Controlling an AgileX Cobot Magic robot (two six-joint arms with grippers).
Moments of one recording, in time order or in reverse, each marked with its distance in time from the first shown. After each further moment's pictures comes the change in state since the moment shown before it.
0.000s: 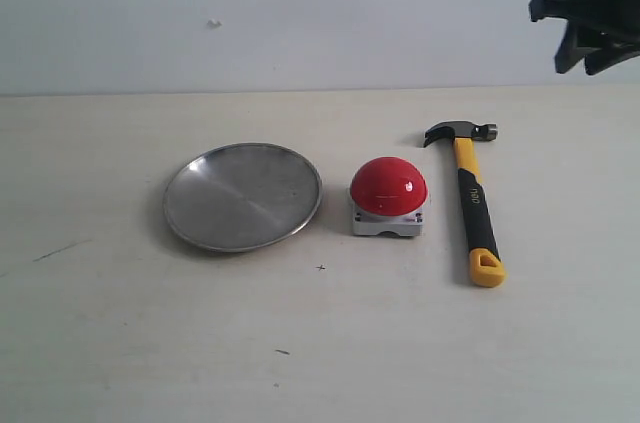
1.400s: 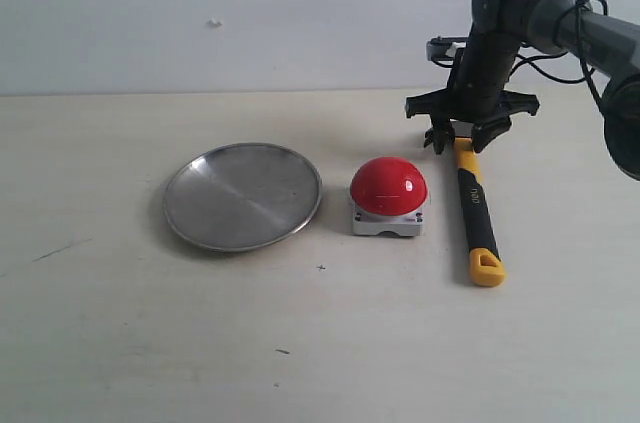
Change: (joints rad) left arm 0.000 0.000 0.000 0.000 0.000 0.000; right arm 0.159 0.754 -0.744 -0.129 0.256 0.169
